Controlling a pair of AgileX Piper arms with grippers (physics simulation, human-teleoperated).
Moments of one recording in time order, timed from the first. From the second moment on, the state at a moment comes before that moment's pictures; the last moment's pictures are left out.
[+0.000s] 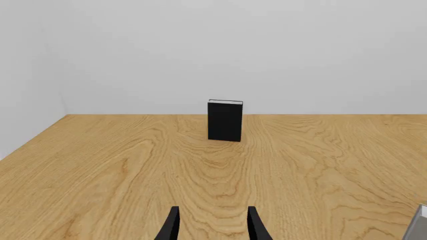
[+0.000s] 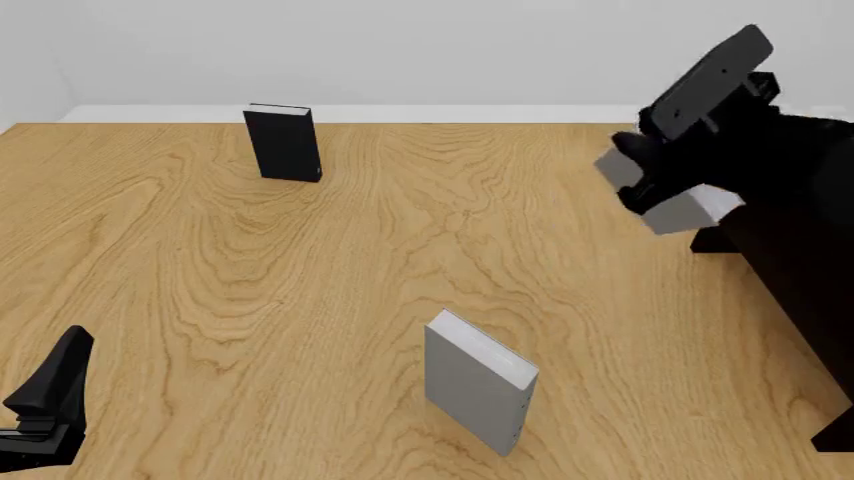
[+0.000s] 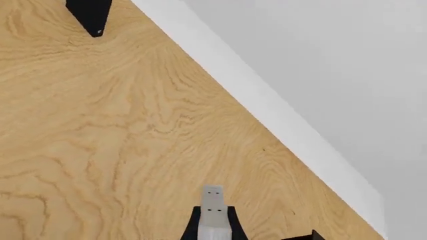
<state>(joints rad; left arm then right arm) 0.00 0.01 0.00 0.00 0.00 0.26 1.20 -0.92 0.17 -0.65</state>
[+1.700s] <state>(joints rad) 0.00 0.01 0.00 0.00 0.00 0.25 1.46 -0.21 -1.14 -1.60</state>
